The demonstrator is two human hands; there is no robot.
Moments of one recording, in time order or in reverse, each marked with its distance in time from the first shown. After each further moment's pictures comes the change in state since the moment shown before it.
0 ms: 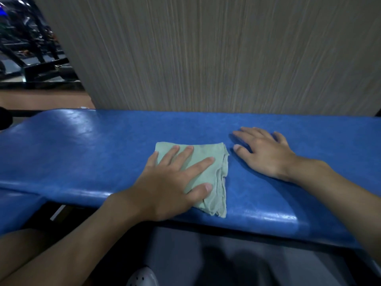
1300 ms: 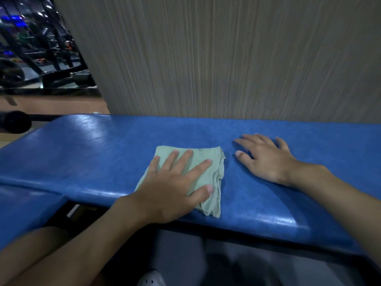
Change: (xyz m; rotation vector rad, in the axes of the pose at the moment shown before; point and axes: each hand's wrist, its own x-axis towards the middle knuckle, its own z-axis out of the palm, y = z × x) left_hand -0.010 -0.016 0.002 0.011 -0.008 -0.064; right_hand 0.003 -0.020 0.001 -0.020 -0.031 -0.022
